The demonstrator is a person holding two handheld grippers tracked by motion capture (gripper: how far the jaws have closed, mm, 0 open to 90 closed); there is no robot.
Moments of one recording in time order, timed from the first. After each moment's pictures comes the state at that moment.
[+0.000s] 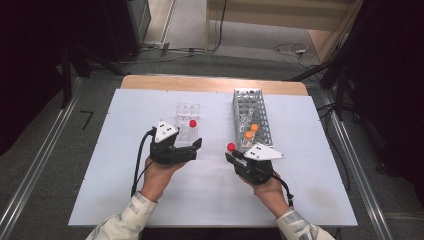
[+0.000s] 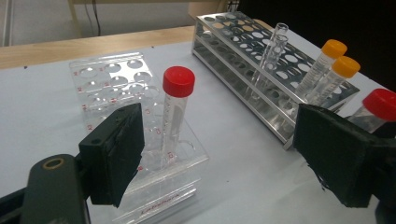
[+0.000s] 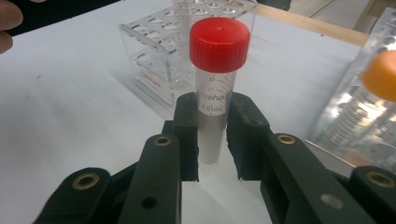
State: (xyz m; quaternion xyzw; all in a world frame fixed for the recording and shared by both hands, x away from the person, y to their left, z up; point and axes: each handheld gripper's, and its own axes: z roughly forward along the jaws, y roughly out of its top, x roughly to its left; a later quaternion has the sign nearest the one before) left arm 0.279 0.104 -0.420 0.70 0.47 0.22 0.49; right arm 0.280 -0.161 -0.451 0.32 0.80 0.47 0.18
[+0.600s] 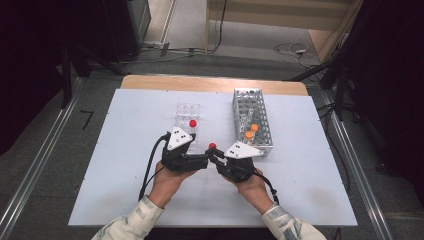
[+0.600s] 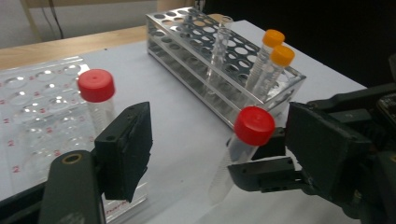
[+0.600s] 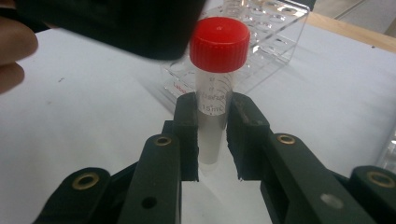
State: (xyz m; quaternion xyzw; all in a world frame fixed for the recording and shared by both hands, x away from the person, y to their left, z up) left arm 0.266 0.075 -0.419 0.73 0.42 0.19 0.50; right arm 0.284 -0.118 -0.456 0.29 0.82 0.47 0.17
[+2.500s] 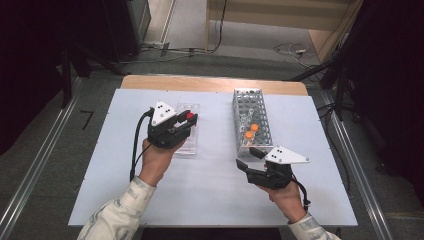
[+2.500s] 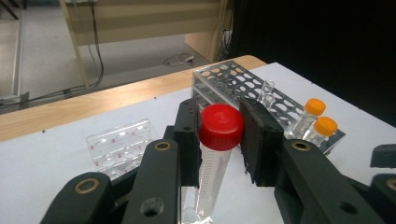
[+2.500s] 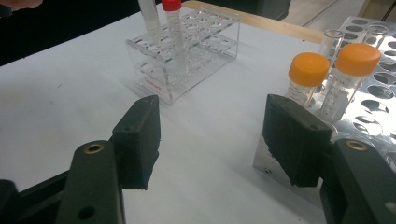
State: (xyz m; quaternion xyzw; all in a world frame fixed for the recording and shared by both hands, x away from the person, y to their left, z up) left arm 0.295 0.107 -0.372 0.69 0.44 0.26 0.51; right arm 0.264 -0.202 -0.430 0.33 0.79 0.49 0.17
